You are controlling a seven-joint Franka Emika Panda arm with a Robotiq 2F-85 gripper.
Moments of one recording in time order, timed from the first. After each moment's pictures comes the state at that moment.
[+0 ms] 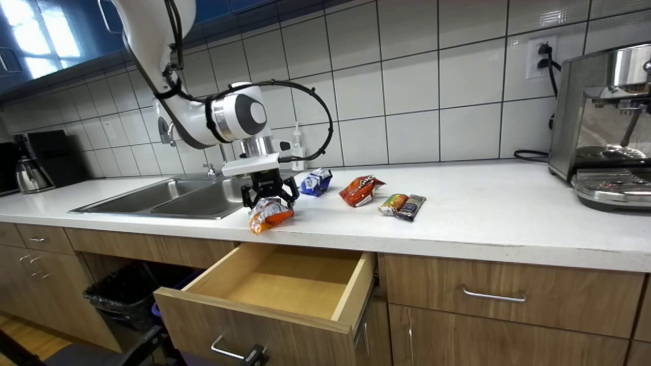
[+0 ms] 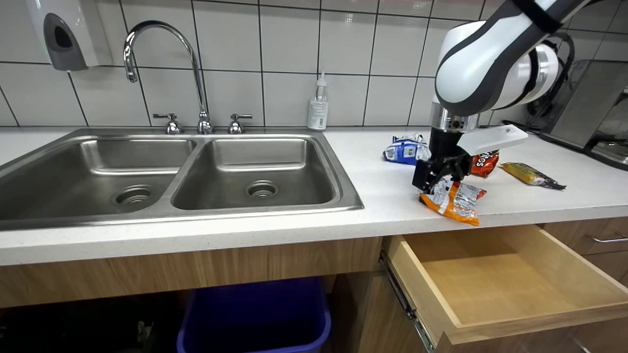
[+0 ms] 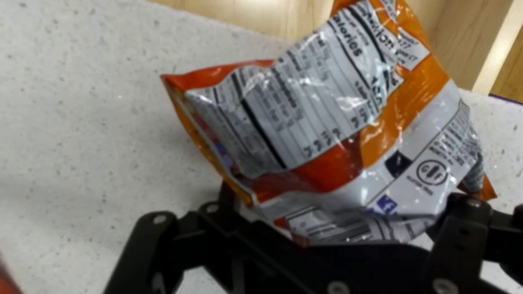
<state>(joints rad) 0.08 0.45 0.00 -2.08 -0.12 2.47 -0.09</state>
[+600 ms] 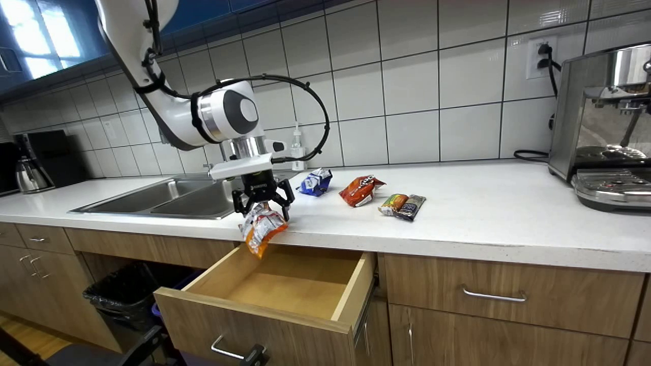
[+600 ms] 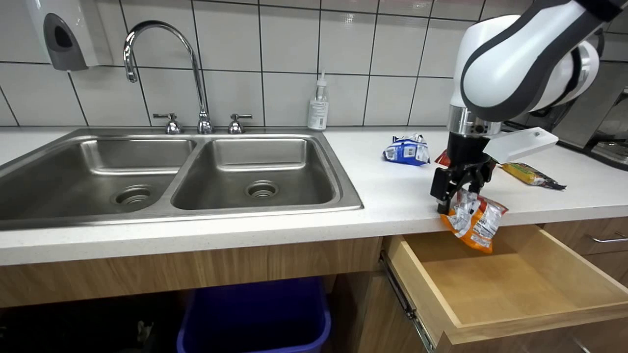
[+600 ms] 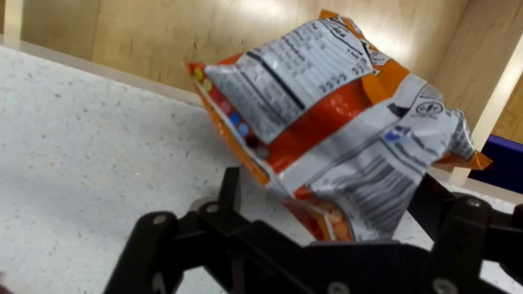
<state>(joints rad) 0.08 0.34 -0.01 -2.24 -0.17 2.51 -0.09</state>
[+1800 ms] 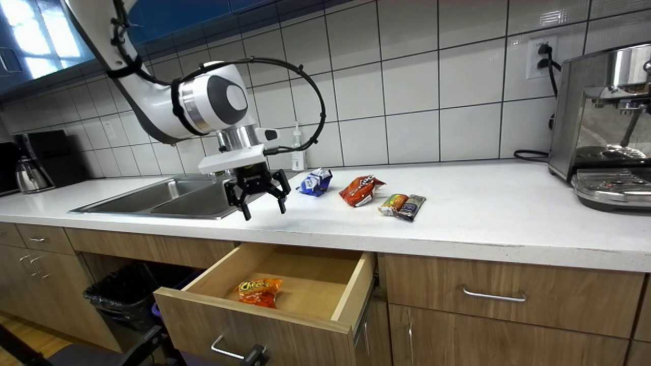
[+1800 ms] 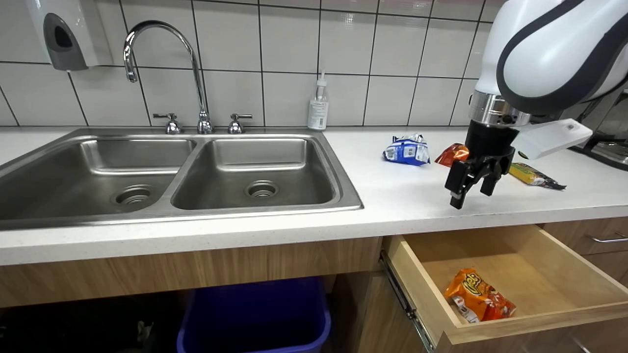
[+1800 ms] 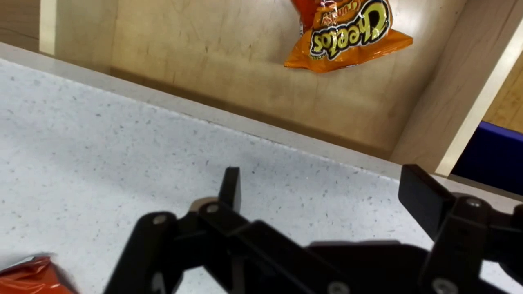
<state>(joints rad) 0.08 0.19 -0.02 -2.39 -0.19 2.61 -0.07</state>
